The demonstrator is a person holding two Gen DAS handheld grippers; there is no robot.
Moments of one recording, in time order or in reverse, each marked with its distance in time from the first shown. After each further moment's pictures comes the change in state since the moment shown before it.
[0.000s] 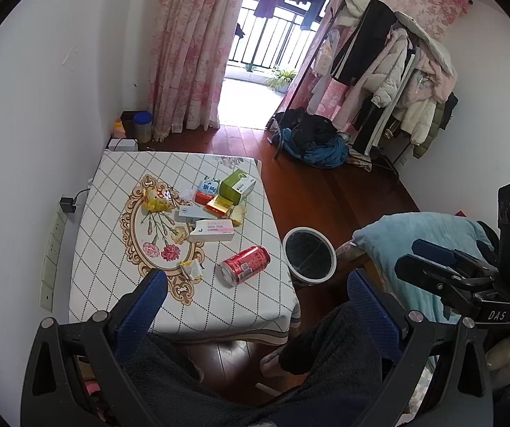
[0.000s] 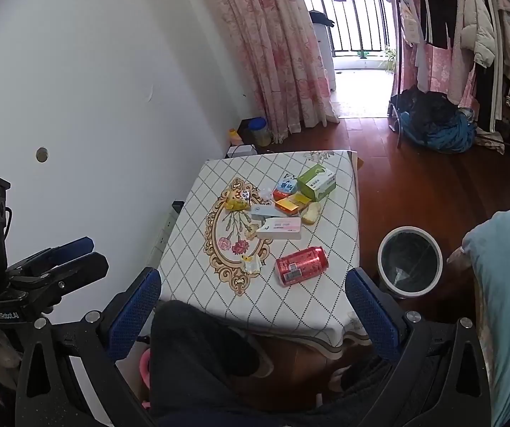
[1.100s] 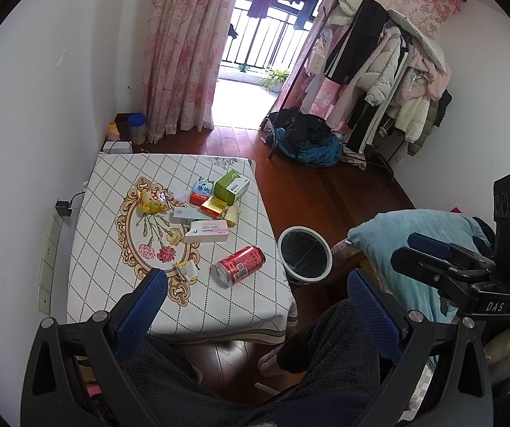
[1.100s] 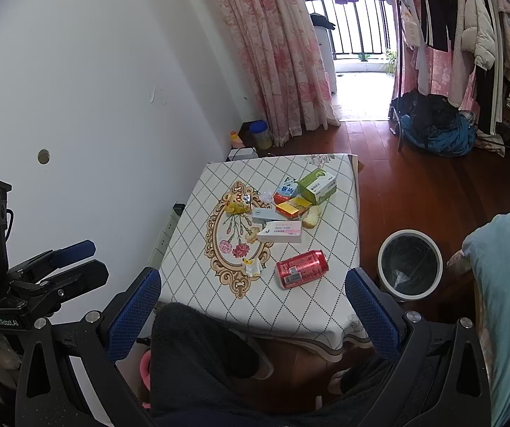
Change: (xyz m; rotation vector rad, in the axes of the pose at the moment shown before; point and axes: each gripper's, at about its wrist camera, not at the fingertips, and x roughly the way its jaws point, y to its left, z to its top) left arm 0.000 -0.014 0.001 0.007 -0.005 -0.010; right arm -0.001 0.002 0.000 -0.008 -0.016 -0.004
